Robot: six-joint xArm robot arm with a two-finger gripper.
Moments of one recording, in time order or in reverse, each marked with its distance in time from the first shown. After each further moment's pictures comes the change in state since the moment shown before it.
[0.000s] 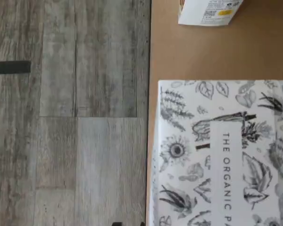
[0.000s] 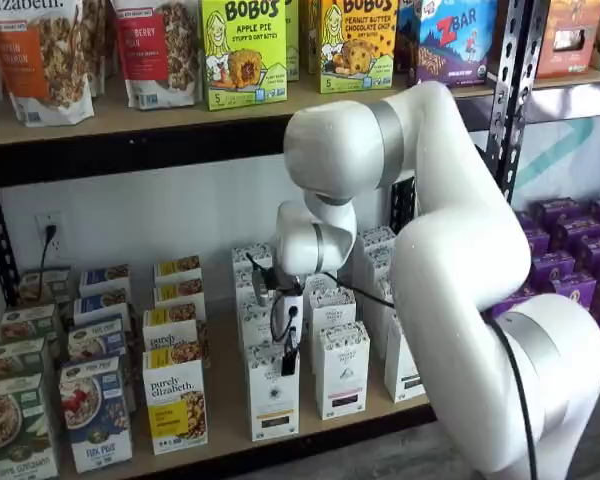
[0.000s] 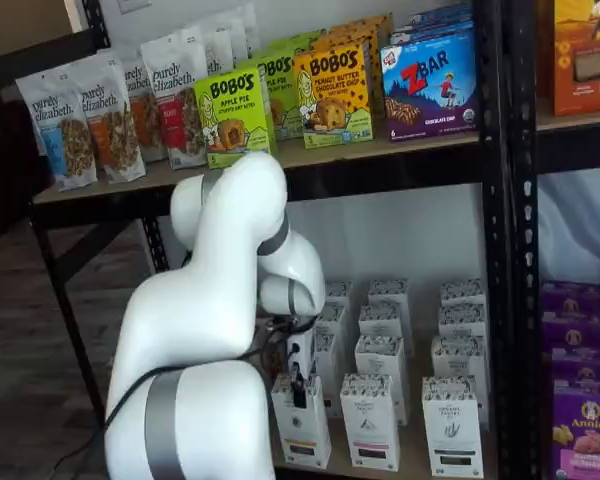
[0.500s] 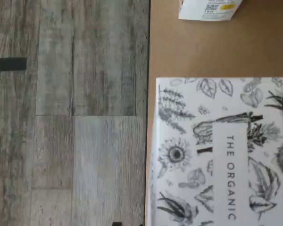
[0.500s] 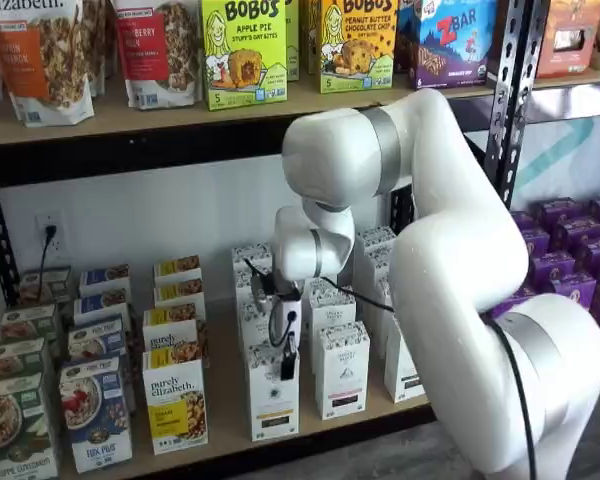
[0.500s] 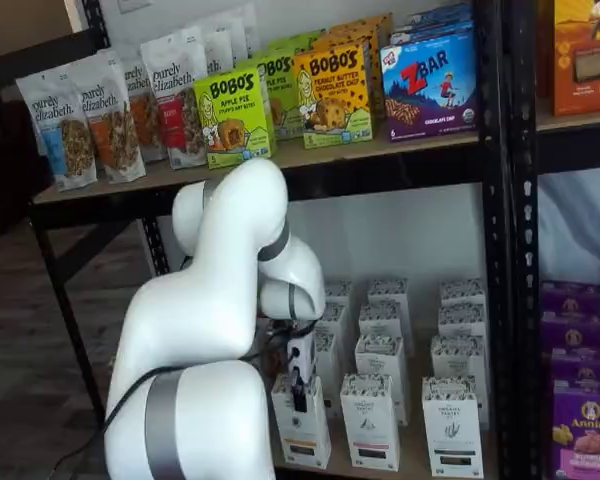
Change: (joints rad) arm 0.005 0.034 -0.029 -0.014 -0.006 0.016
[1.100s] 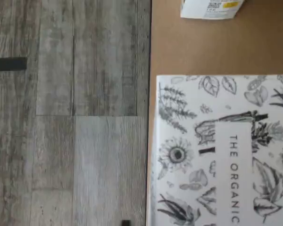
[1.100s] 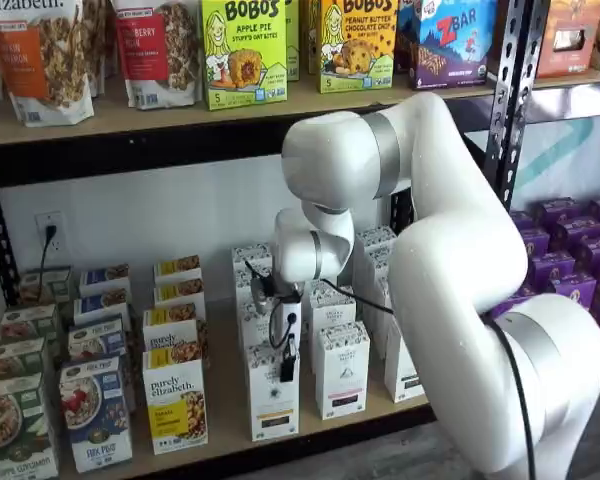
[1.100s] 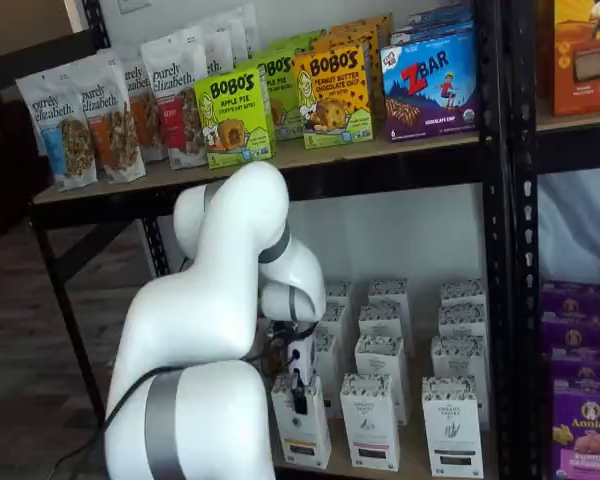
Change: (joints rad) arm -0.002 0.016 -0.017 0.006 0.010 -0.007
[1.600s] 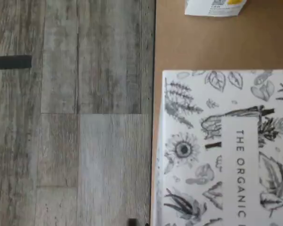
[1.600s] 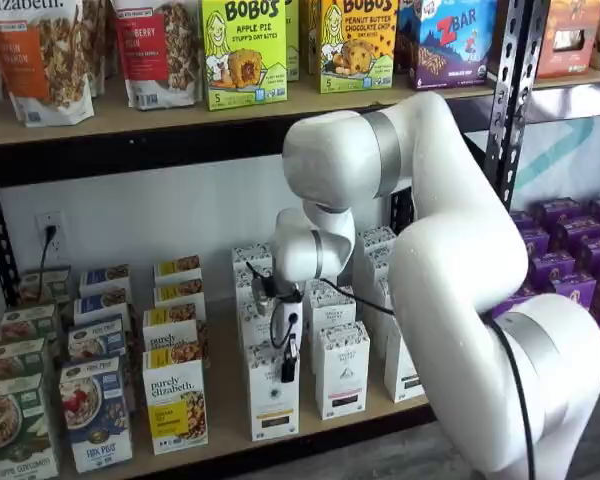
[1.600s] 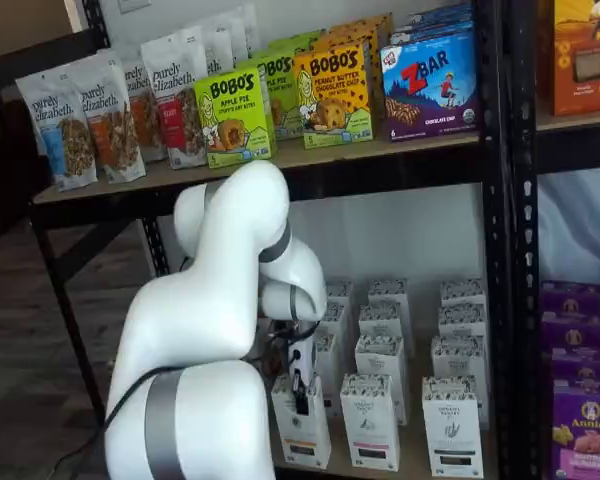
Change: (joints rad) arm -0.003 -0.005 0.006 -0.002 0.010 -0.002
